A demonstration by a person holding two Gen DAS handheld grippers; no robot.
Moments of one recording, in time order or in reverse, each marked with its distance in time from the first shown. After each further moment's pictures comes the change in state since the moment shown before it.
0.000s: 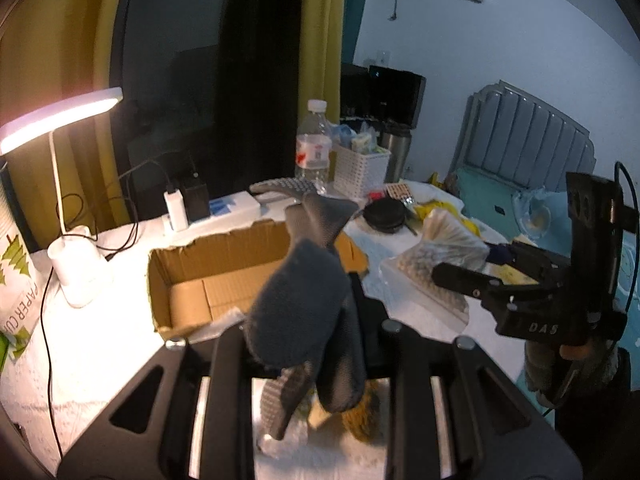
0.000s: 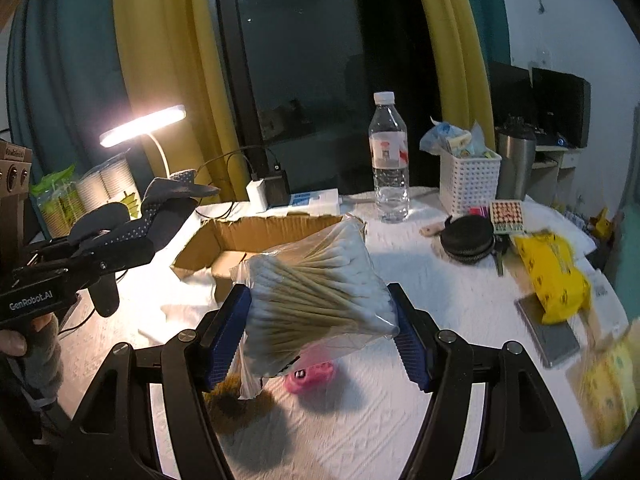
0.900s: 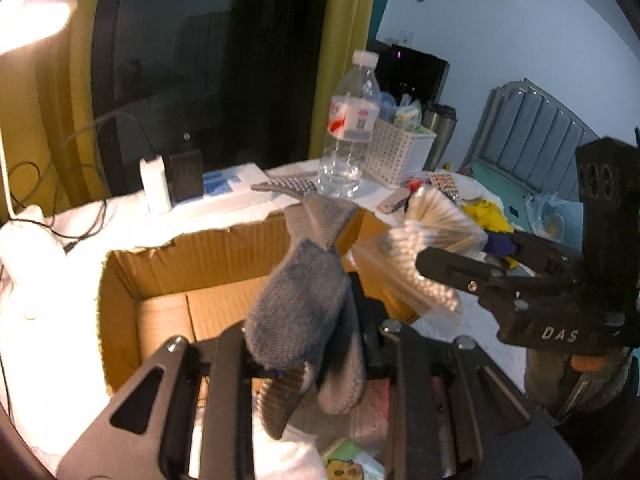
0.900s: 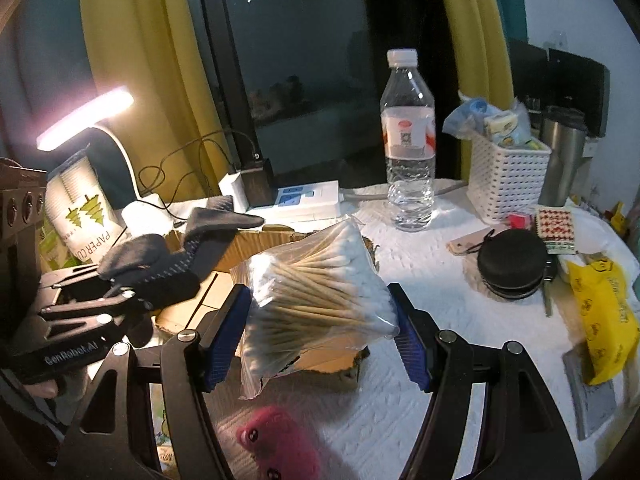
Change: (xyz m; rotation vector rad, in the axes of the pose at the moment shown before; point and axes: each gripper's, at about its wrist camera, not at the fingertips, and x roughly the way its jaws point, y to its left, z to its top) left arm 0.125 0.047 0.008 -0.085 0.108 -0.011; right arm 0.118 -0.016 0.035 0.011 0.093 0.027
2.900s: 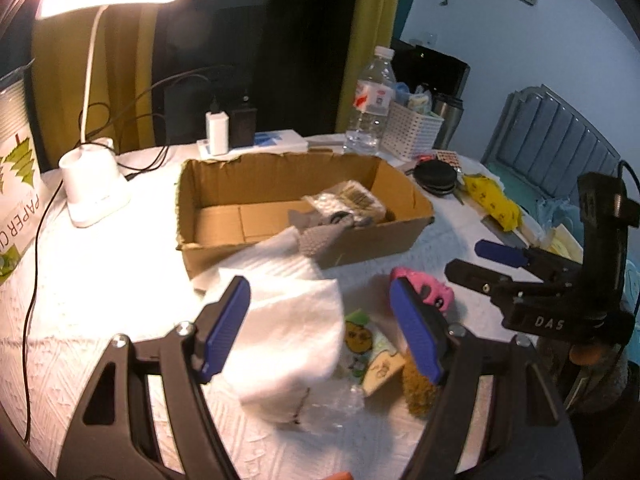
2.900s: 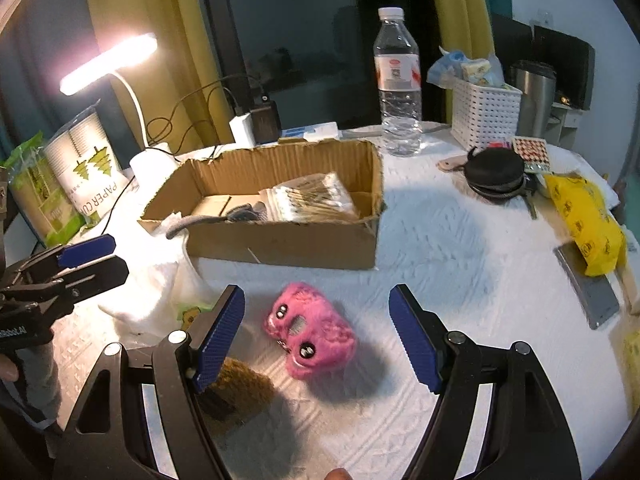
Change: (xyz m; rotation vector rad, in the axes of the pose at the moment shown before) left arm -0.088 0.009 -0.079 -0.072 -0.005 0.078; right arm -0.040 0.033 -0.075 0.019 0.086 -0.053
